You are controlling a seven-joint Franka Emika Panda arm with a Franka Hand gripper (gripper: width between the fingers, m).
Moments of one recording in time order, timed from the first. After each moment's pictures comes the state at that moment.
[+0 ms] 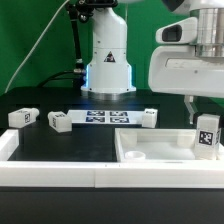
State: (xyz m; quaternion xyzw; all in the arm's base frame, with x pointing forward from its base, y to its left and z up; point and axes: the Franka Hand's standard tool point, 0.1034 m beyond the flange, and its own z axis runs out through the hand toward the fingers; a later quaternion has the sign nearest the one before) arm 0.617 0.122 0.078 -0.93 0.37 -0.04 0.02
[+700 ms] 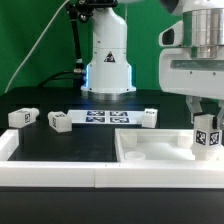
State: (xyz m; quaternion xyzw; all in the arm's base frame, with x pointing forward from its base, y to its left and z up) arm 0.618 0.120 0.078 -0.87 0.49 -0.03 0.04
